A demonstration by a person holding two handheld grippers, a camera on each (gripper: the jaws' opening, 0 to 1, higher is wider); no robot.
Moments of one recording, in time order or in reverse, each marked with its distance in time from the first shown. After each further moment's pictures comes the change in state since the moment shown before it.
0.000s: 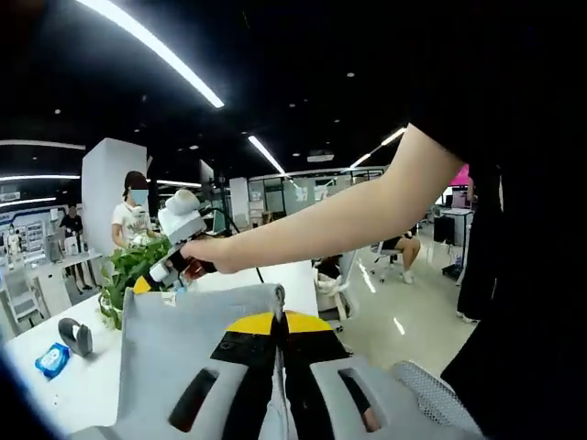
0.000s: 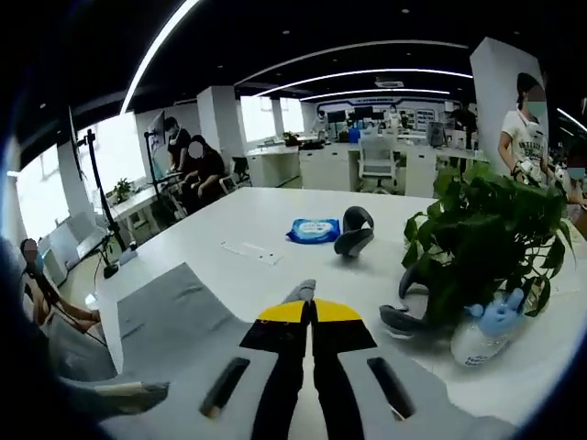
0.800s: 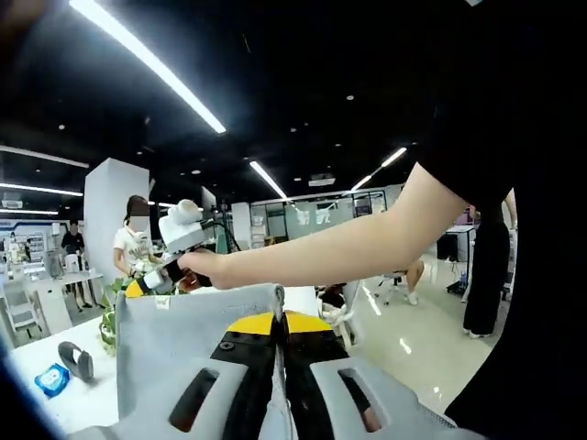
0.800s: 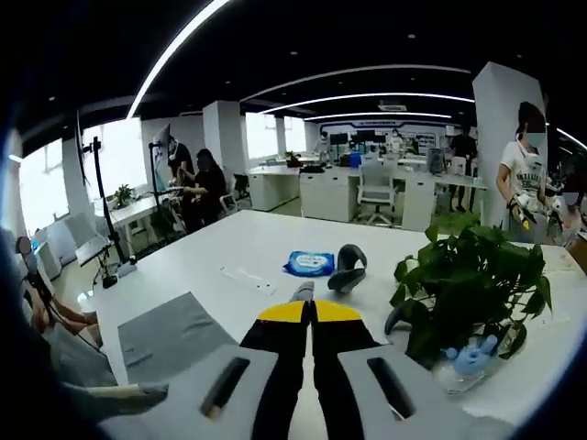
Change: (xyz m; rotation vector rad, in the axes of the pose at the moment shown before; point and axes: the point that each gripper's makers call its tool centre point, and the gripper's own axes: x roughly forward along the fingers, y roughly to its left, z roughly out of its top) left arm 0.010 0.005 0.046 0.008 -0.113 0.010; right arm -0.022 -0.008 0.059 -0.054 -0.080 -0.010
